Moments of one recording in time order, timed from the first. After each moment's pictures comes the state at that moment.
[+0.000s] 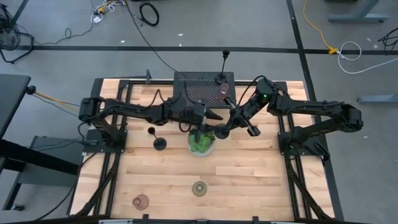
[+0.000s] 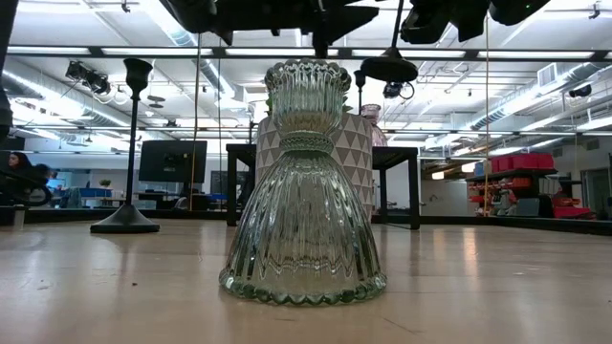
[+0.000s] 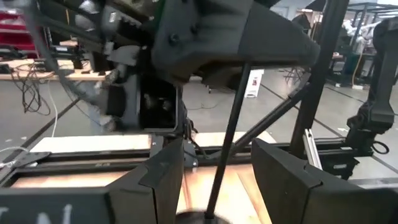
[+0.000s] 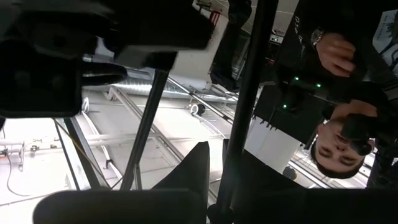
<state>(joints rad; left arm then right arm) 0.08 1.66 1.10 0.59 0.24 -0.06 -0.28 1.23 0.87 0.39 -1.03 2.78</state>
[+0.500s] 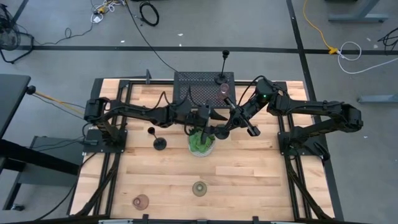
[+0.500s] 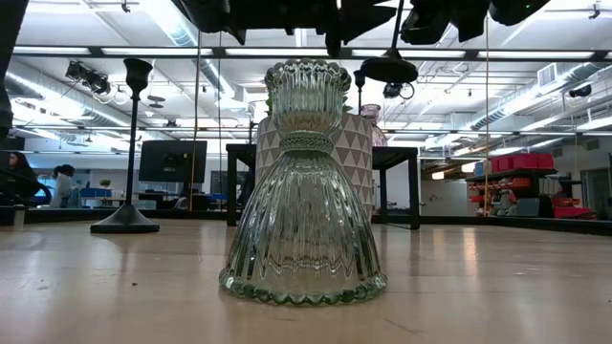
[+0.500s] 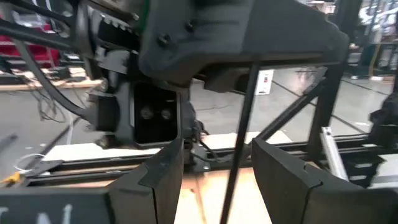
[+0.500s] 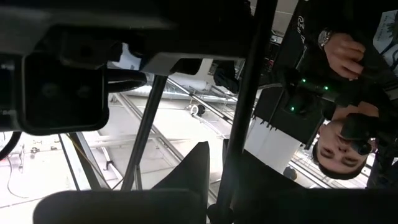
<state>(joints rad) 0.05 1.73 1.17 0.59 0.17 0.01 -0.28 1.23 0.87 0.39 -1.03 2.78</state>
